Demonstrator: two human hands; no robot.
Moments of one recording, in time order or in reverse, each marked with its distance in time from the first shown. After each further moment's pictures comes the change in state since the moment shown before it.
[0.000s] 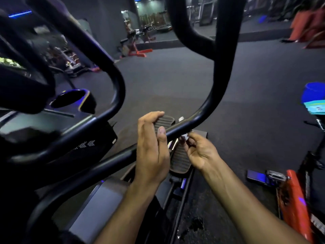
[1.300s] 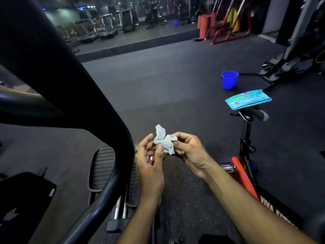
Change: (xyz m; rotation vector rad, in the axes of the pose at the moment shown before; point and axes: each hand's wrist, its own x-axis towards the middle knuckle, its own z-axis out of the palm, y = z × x) left_hand 0.053 -0.026 0.265 -0.631 -0.247 -0.490; right_hand 0.086 -0.198 -0.087 -0.475 -0.203 -0.425
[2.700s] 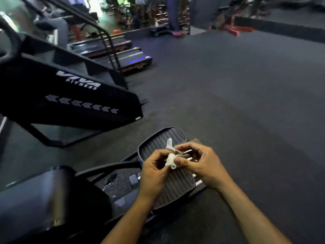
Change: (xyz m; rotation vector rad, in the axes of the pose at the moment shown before) left_hand 0.235 -0.118 -0.011 0.129 0.741 -0.091; right_hand 0.376 0.041 0.041 -0.543 -1.072 0.153
